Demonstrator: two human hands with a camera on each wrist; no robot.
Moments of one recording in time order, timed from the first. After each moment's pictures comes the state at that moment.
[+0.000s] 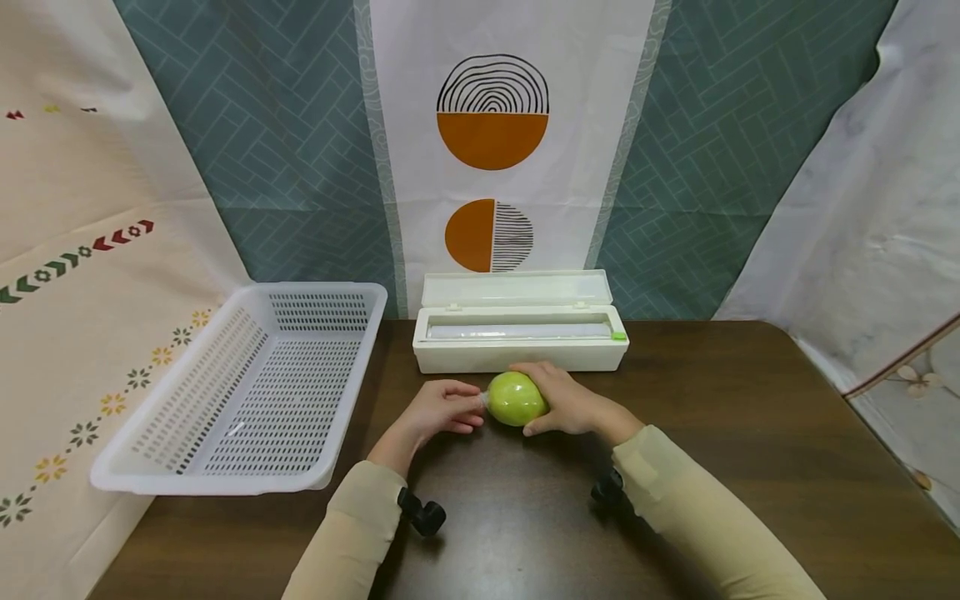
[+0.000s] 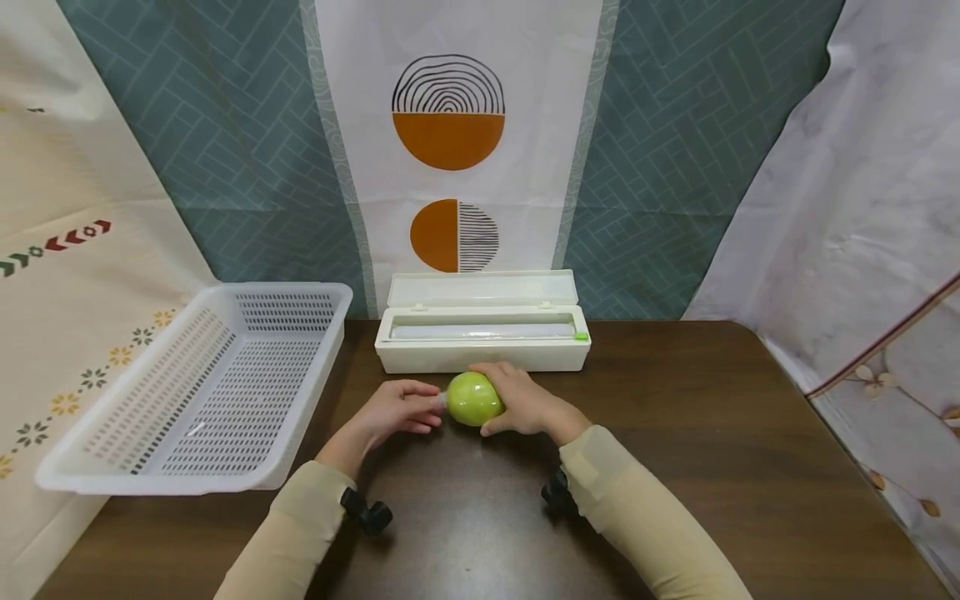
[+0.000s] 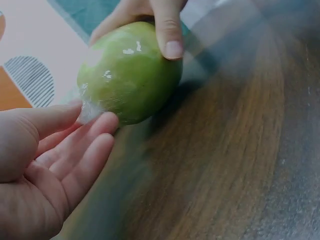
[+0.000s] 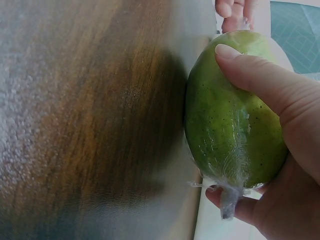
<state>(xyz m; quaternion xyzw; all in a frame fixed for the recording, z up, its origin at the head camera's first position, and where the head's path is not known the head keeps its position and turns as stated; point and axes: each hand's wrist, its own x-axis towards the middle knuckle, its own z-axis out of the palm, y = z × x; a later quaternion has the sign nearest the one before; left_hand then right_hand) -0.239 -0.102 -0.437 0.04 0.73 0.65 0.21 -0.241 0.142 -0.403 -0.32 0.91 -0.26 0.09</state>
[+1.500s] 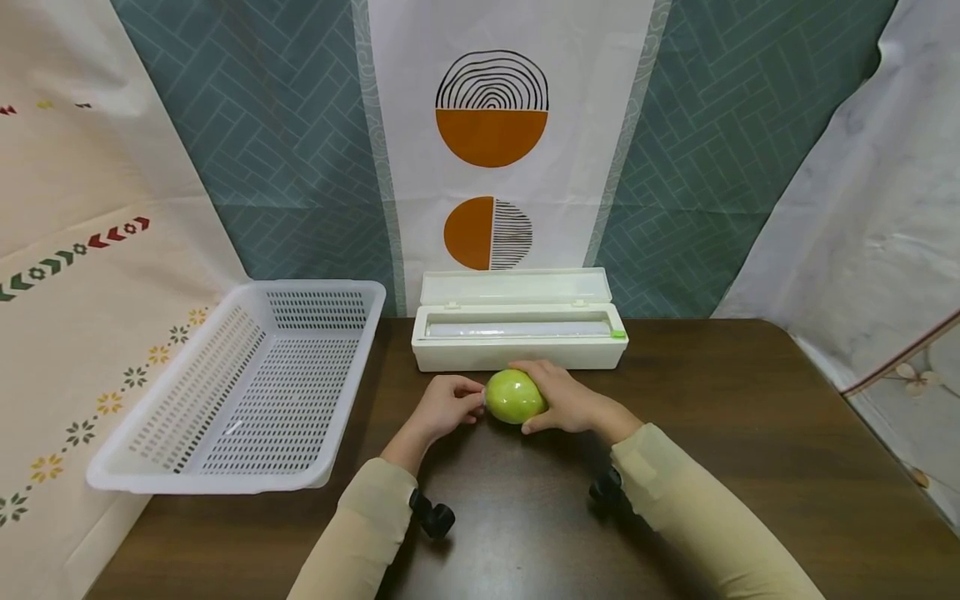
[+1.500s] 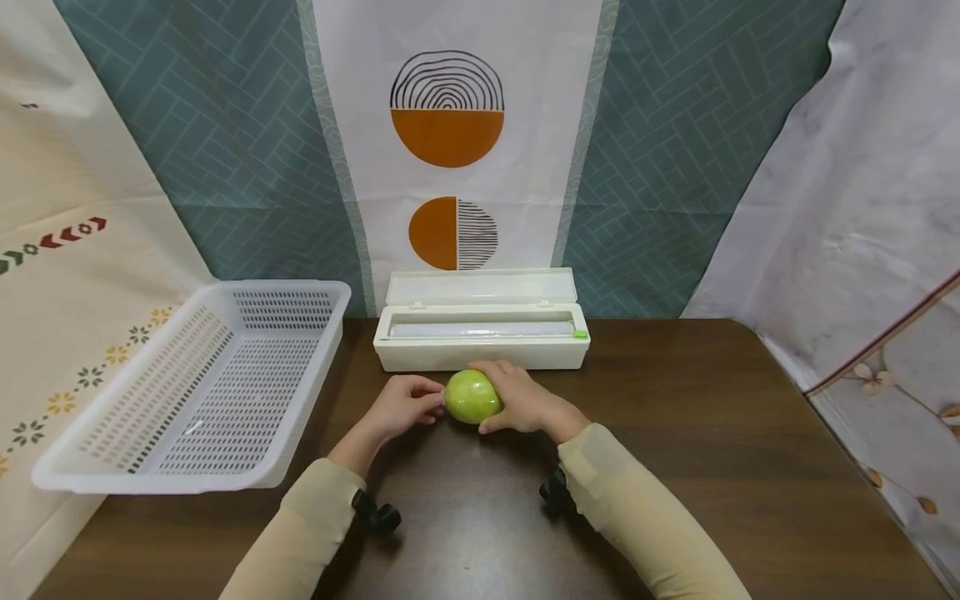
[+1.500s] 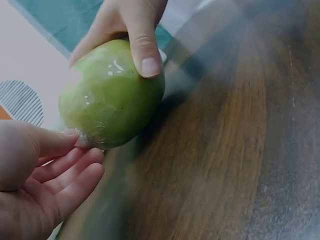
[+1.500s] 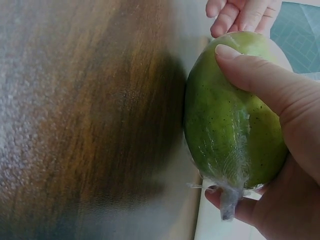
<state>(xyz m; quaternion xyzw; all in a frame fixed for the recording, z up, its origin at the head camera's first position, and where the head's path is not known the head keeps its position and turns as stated) -0.237 -0.085 -0.435 0.07 0.81 0.58 0.10 -0.241 0.141 -0.403 -0.32 0.91 -0.26 0.09</state>
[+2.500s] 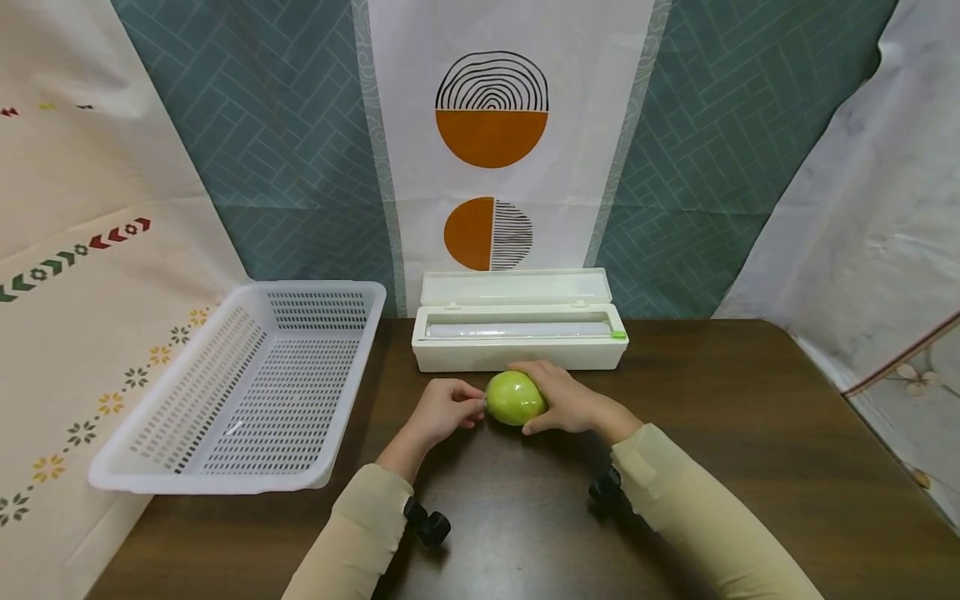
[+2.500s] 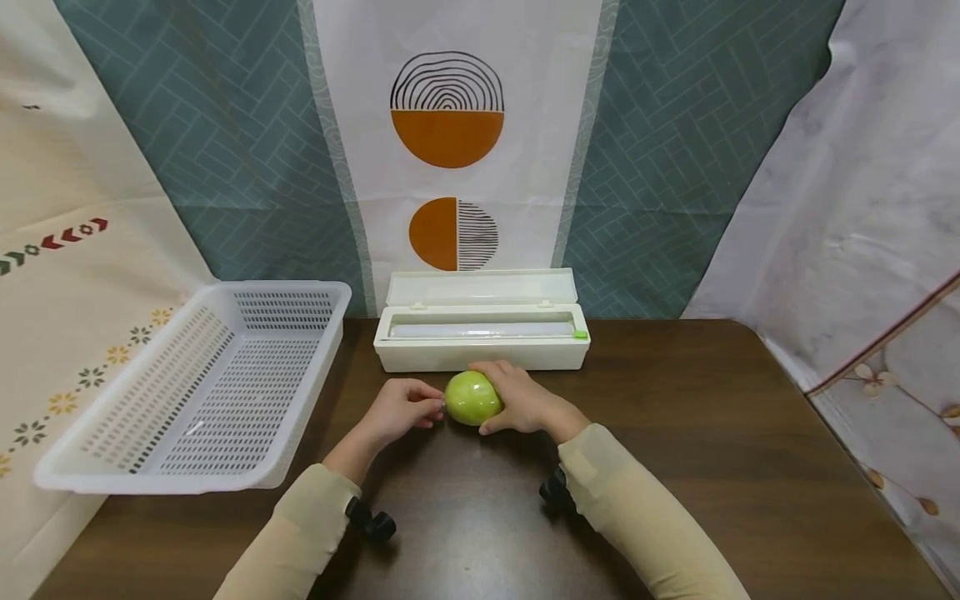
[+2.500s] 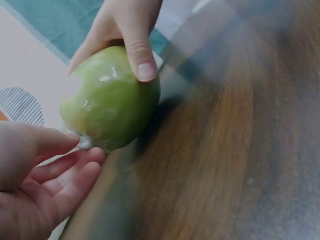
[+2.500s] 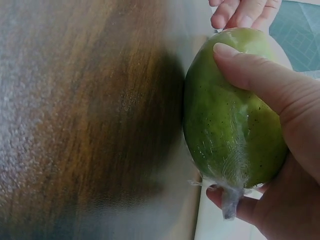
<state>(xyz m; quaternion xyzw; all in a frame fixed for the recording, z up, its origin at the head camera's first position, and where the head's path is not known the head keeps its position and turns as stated) -0.229 -0.087 -0.431 0.07 0.80 0.59 0.10 -0.241 0.141 -0.403 -0.32 0.91 -0.27 0.09</state>
